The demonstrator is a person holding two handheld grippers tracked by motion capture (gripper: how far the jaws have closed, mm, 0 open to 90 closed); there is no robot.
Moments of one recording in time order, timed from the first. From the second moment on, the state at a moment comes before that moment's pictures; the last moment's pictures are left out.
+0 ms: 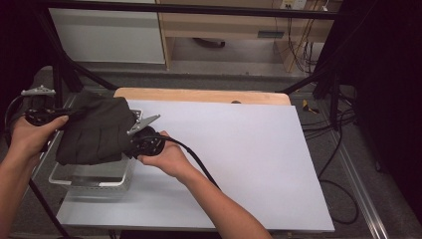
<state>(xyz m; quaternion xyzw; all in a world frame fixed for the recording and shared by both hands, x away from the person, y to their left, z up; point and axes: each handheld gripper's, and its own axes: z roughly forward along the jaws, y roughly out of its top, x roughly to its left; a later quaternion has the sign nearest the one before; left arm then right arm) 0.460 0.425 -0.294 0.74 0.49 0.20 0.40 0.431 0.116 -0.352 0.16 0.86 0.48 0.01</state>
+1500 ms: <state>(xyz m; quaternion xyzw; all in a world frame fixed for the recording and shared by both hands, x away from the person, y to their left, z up) 0.459 0.437 -0.310 0.74 0.50 0.22 0.39 0.424 0.137 -0.367 0.17 0.87 0.46 0.00</state>
